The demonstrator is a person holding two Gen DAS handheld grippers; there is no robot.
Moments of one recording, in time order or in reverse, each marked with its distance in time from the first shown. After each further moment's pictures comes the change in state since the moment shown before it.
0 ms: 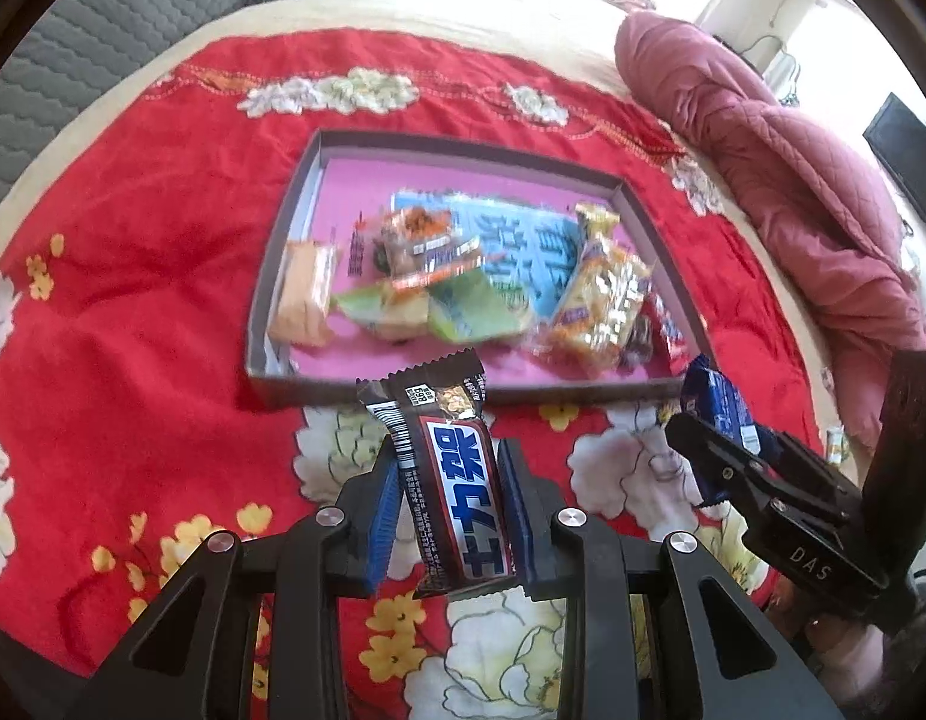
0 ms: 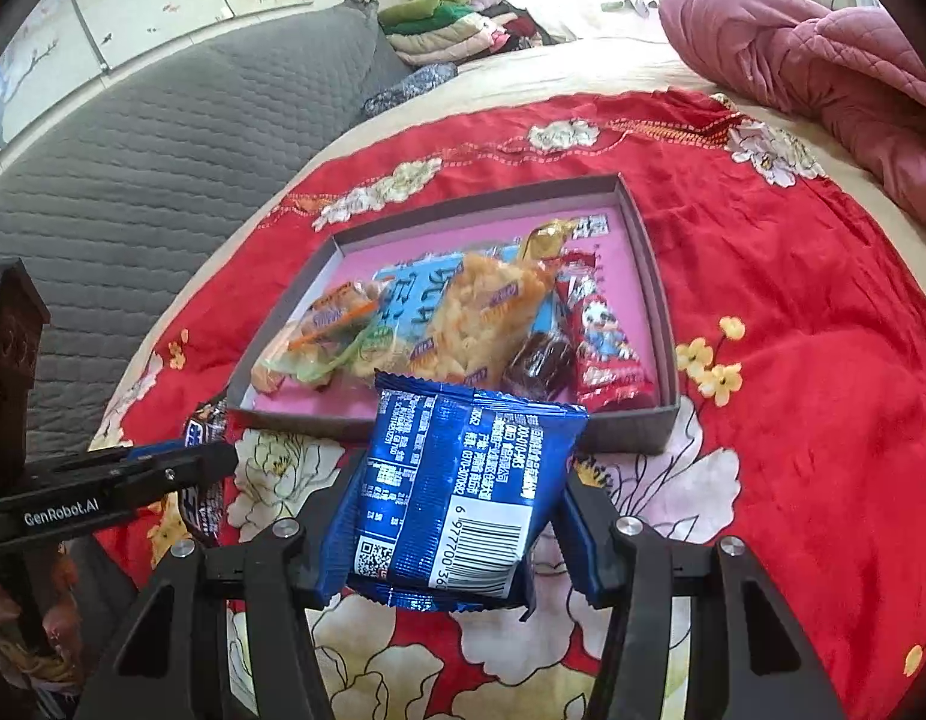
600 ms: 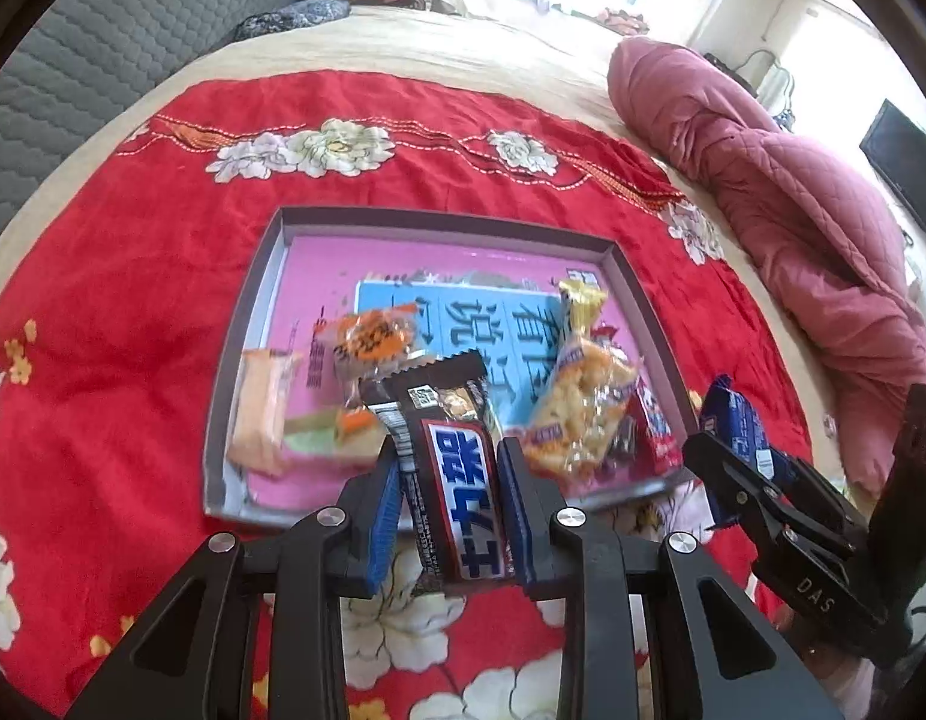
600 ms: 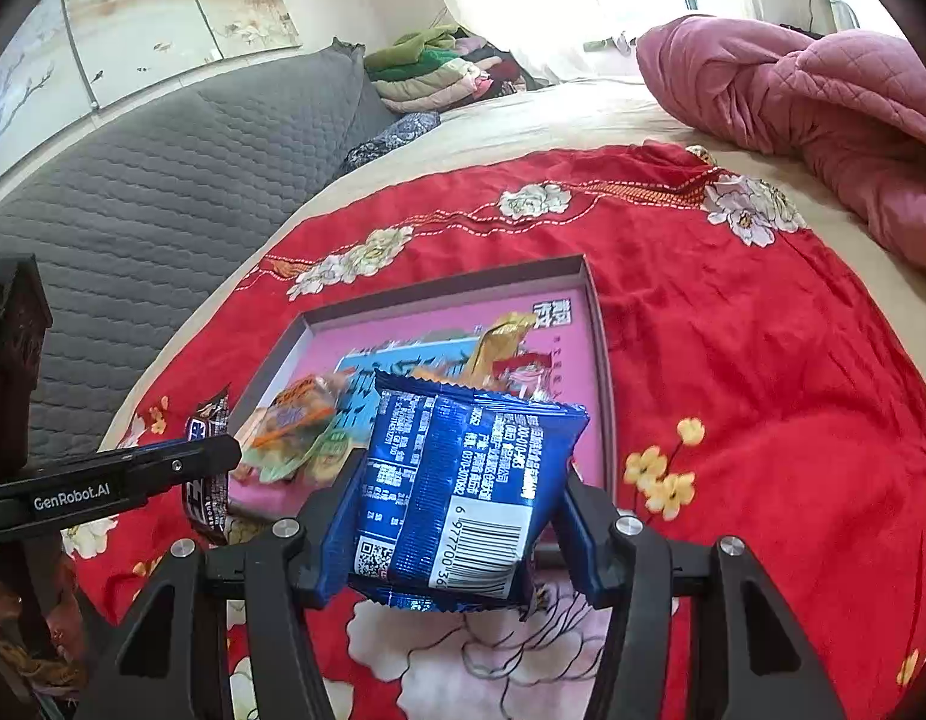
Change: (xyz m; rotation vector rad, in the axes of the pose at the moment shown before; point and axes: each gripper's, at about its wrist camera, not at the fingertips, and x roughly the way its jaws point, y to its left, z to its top) left arm 0.016 -0.023 0.052 0.012 -0.070 0.006; right arm 0.000 -0.024 0.040 0.011 -0.107 -0.034
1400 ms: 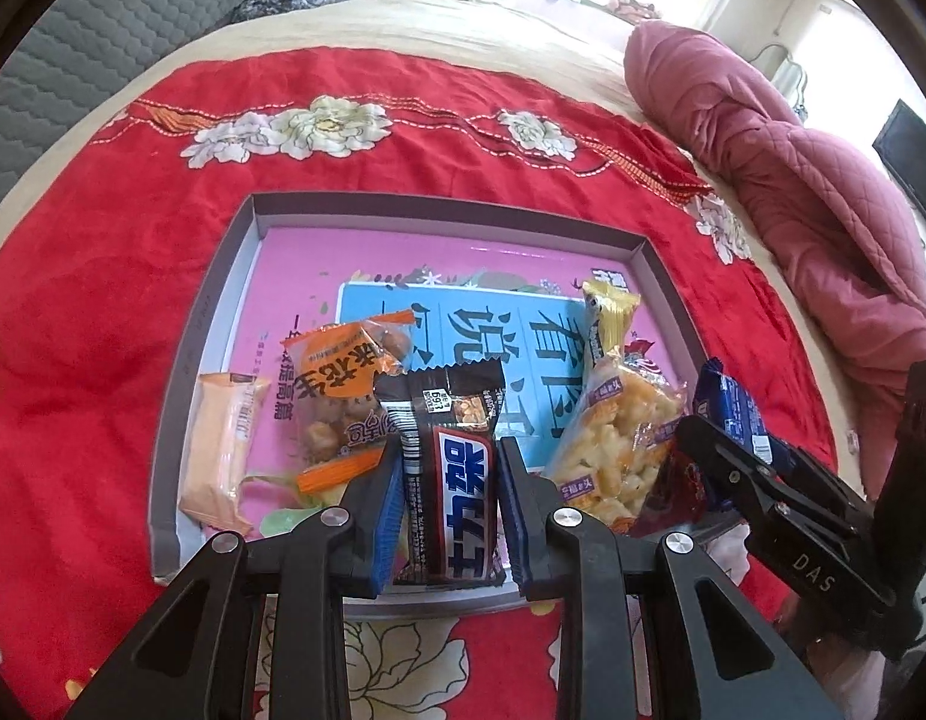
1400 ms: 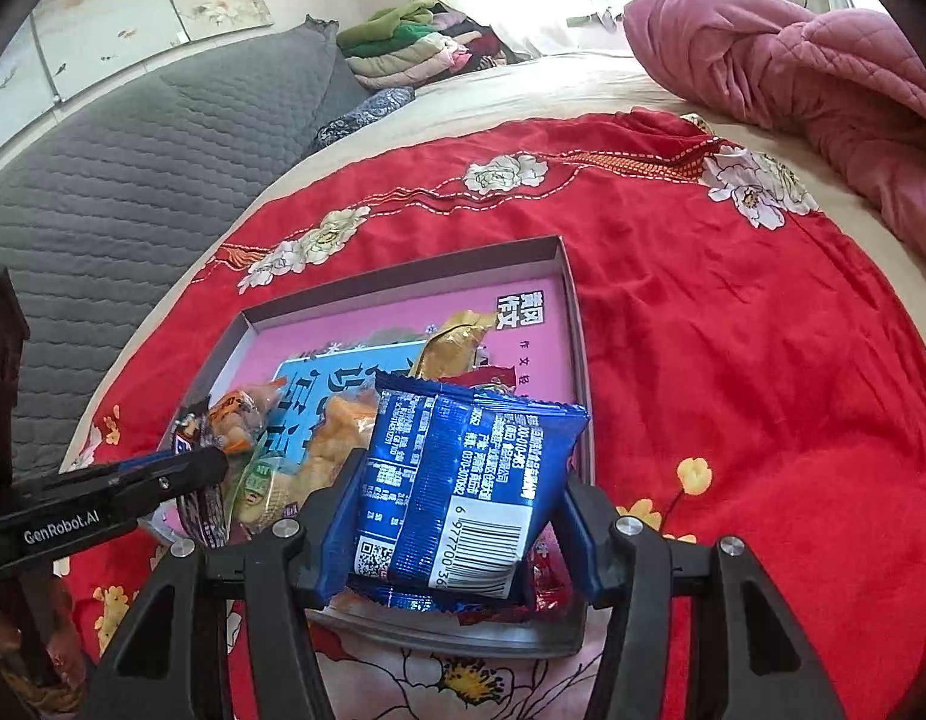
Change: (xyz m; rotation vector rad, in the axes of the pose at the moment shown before) left arm 0.049 0.000 0.015 -0.011 0.037 0.012; right arm 0.051 -0.023 0.016 0.022 0.063 -0.042
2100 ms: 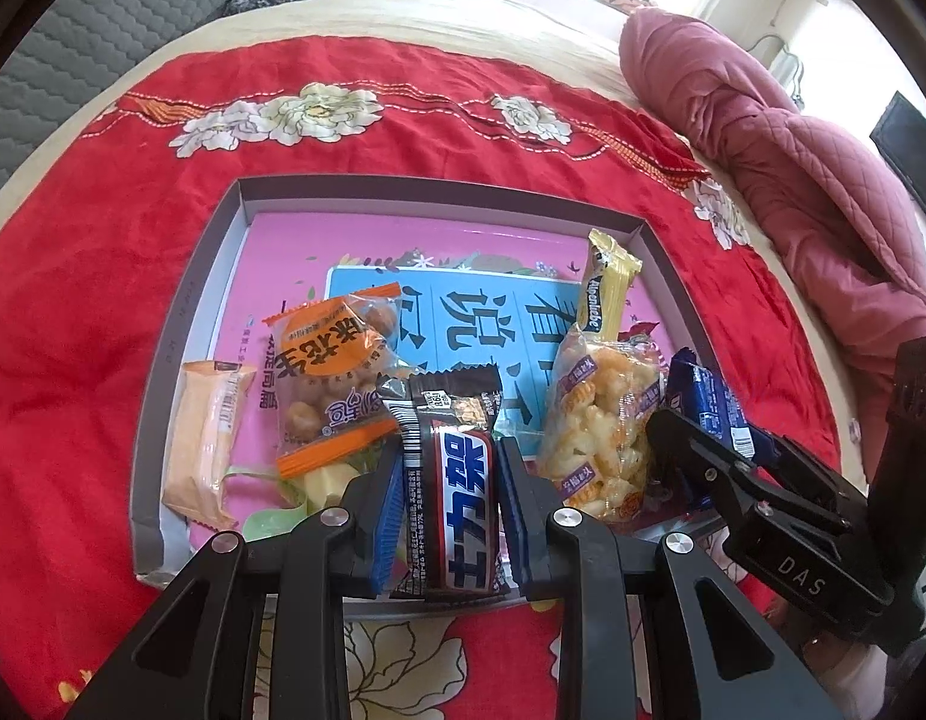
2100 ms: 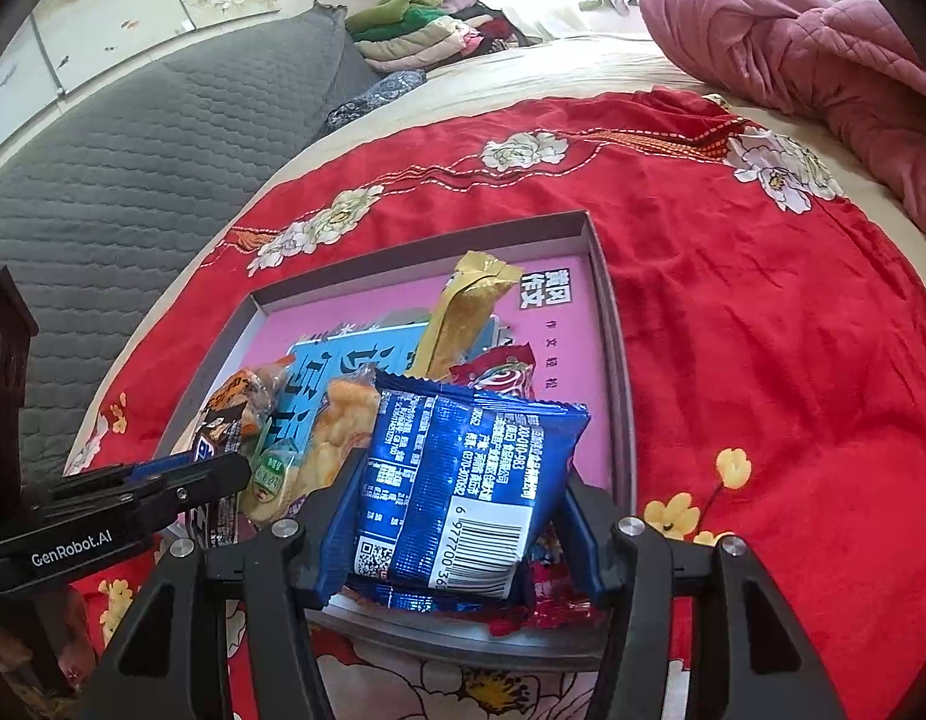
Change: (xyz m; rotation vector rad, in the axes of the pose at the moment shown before) left arm 0.008 -0.003 -0.004 0.014 0.018 -0.008; right arm 0.014 0.007 -0.002 -0.012 0.043 0.034
